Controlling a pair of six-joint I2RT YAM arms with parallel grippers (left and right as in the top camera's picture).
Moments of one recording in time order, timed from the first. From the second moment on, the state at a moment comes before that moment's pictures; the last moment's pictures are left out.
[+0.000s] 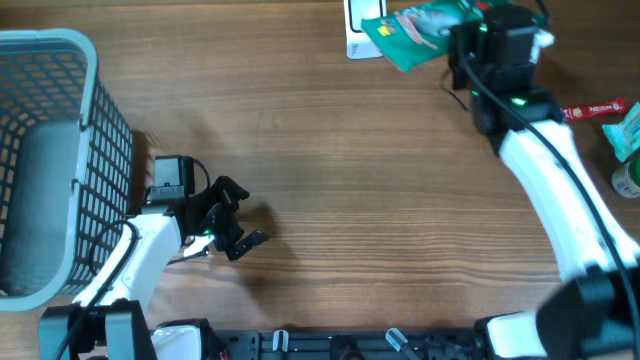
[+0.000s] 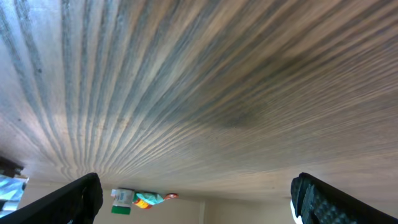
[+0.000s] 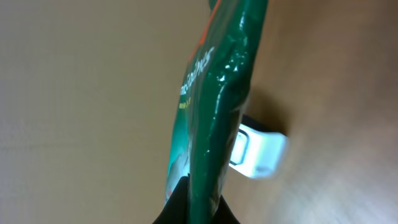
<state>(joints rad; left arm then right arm) 0.05 1.38 0.59 -0.54 0.62 -2.09 0.19 1.64 1.33 -0.13 0.14 1.43</state>
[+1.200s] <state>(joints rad) 0.05 1.38 0.59 -0.54 0.49 -2.09 0.26 2.53 1.79 0.59 0.43 1.14</state>
